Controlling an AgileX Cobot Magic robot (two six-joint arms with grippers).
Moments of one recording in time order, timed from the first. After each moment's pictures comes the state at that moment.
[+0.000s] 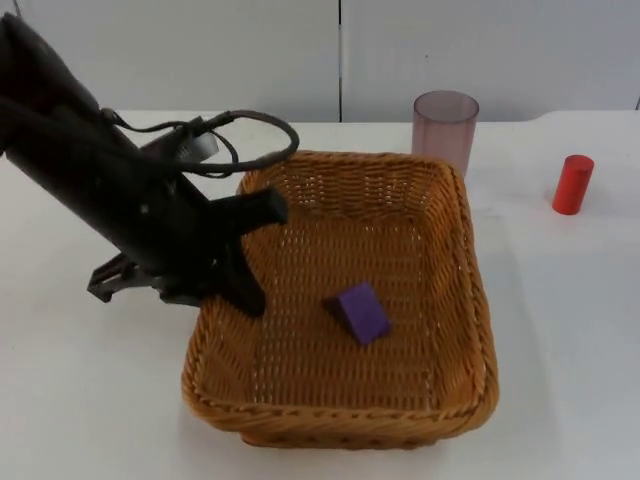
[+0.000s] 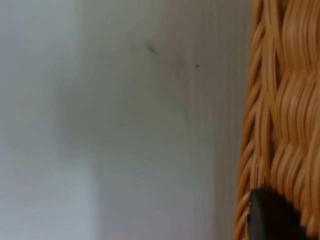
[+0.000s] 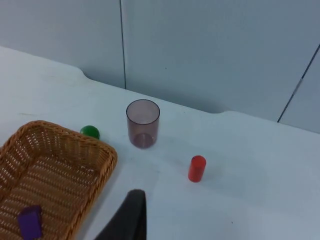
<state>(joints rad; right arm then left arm) 0.23 0.87 -1.28 -0.01 1.00 -0.10 -0.28 1.96 -1.00 -0.92 0.64 0.46</state>
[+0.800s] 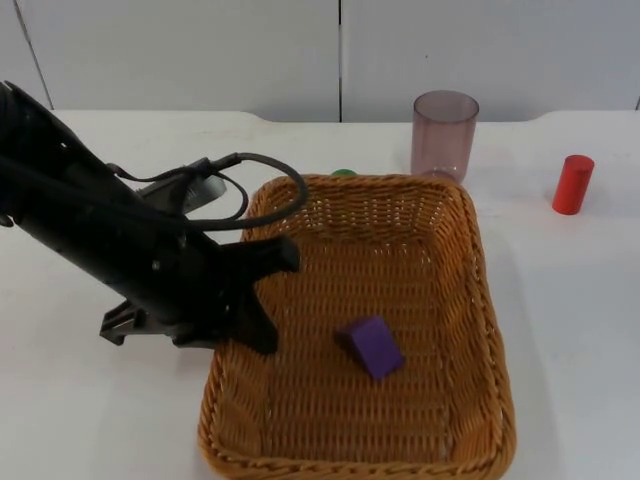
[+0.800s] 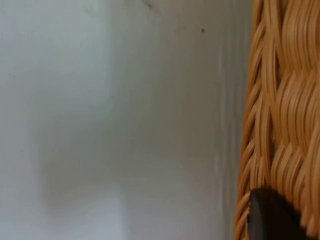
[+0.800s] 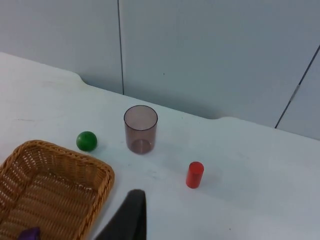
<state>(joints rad) 0.23 0.87 -1.28 -0.02 0.98 -0.10 -0.32 1.96 -0.87 -1.18 0.51 0.73</state>
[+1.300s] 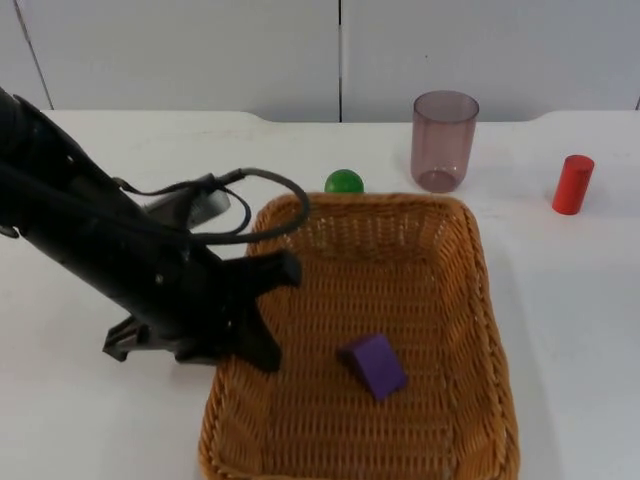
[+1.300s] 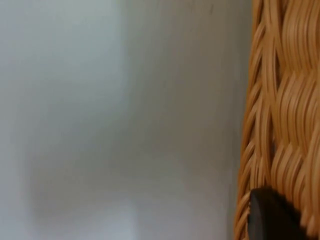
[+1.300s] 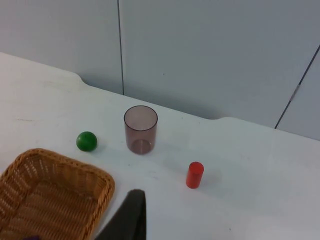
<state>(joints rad) 0.23 0.87 -1.28 -0.02 0.98 -0.10 -0.32 2.00 -0.87 -1.18 0.54 0.73</state>
